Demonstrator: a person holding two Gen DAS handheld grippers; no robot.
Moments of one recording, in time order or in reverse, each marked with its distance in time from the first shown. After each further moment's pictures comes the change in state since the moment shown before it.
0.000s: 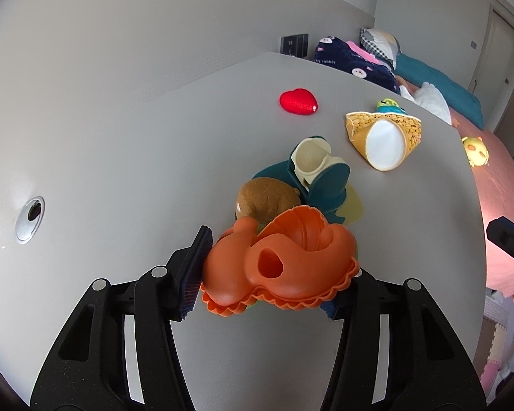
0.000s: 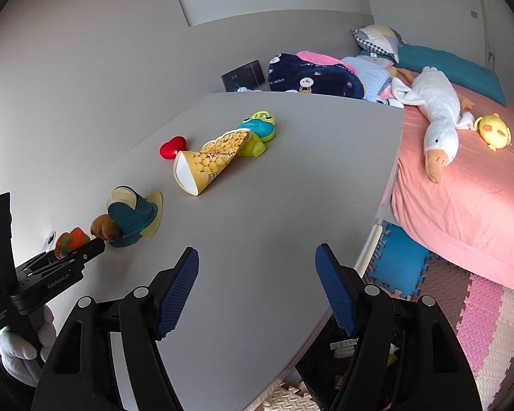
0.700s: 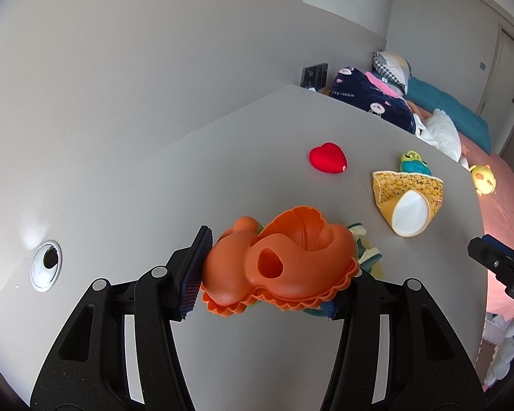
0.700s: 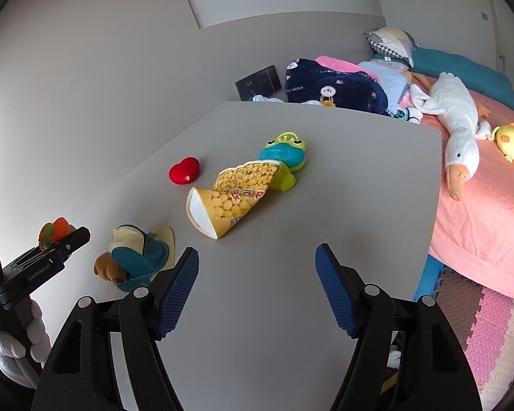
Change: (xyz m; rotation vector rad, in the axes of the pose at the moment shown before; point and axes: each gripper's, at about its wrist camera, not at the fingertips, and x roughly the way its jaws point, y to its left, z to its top) left arm 0.006 0.027 0.055 -0.047 -0.064 0.018; right arm 0.043 0.020 0.045 0.006 -0.004 0.054
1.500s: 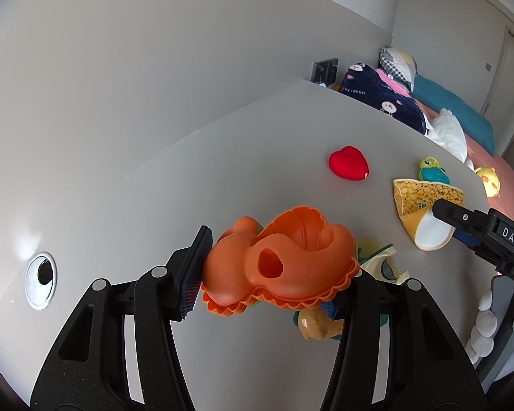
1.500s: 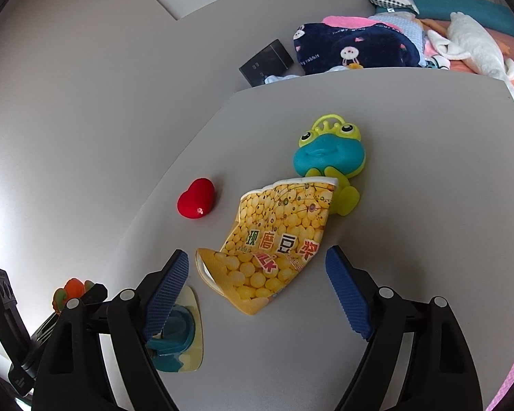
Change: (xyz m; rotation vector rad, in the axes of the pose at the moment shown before) left arm 0.026 0.015 0.012 -0.014 0.035 0.007; right arm 0.084 0.004 0.033 0.184 0.063 0.167
